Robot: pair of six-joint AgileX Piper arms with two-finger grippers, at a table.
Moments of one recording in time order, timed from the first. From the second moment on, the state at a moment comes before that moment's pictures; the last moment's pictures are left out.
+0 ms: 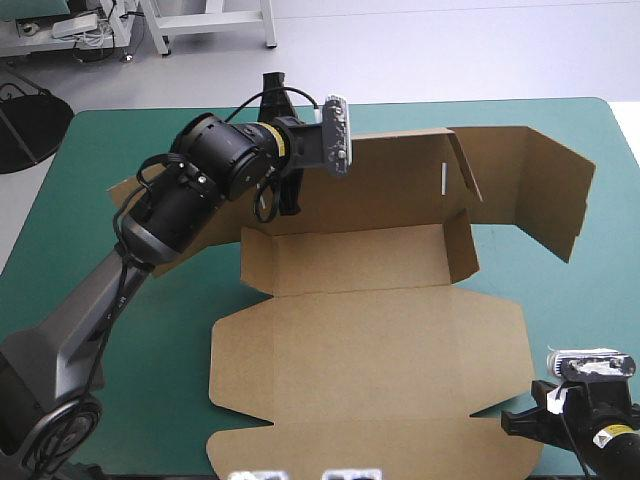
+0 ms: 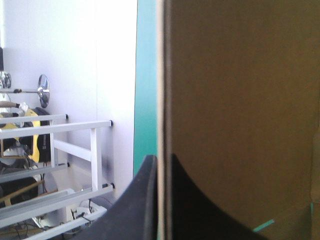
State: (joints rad) left arm -0.75 1.67 -1.94 0.31 1.02 0.88; right arm -0.15 0.32 -0.48 0.27 1.06 -0.22
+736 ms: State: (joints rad) left arm -0.99 1.62 -1.52 0.88 0.89 0.29; right arm -0.15 0.32 -0.48 0.27 1.06 -0.22
